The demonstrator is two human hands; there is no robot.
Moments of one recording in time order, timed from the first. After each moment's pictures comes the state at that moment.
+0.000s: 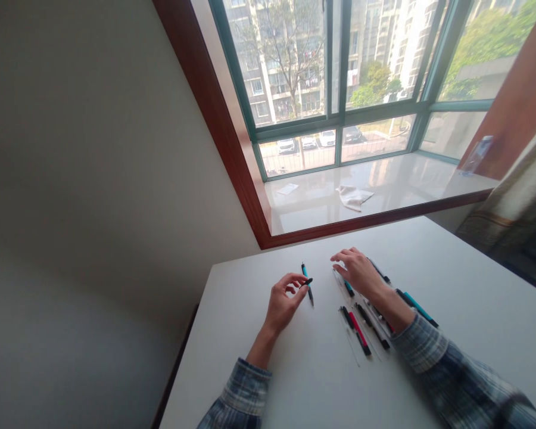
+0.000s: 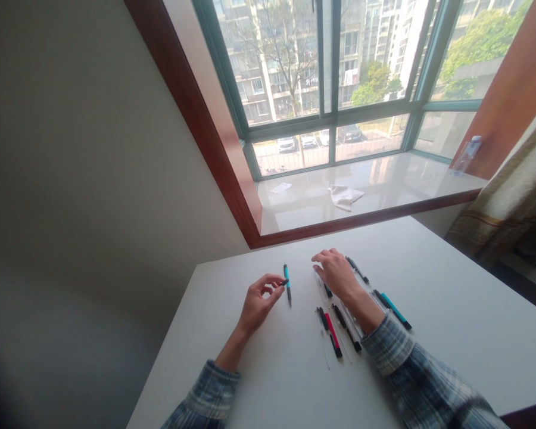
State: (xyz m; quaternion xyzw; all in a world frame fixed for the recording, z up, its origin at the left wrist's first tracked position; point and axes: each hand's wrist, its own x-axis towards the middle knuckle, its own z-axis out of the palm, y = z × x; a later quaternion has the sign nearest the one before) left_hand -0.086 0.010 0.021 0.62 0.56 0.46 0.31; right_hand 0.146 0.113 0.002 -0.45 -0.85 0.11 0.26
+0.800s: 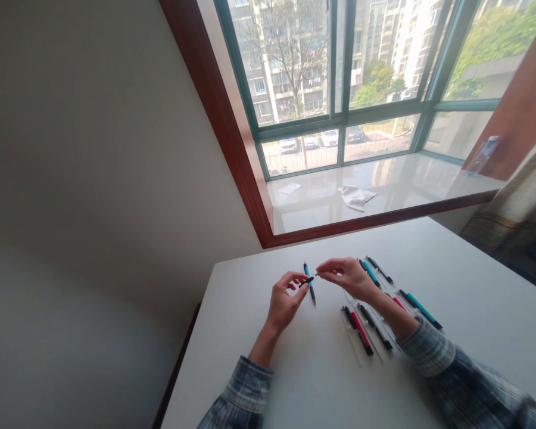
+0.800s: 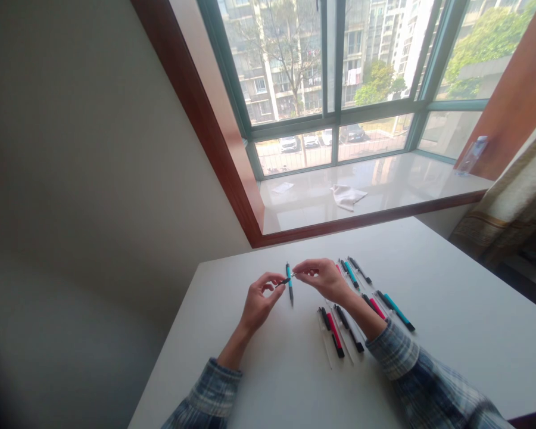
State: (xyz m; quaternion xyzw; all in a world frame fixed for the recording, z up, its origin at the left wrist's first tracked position) left_hand -0.088 0.010 0.027 0.62 0.57 0.46 0.28; right_hand 0.116 0.091 0.020 -0.30 -0.73 0.46 0.40
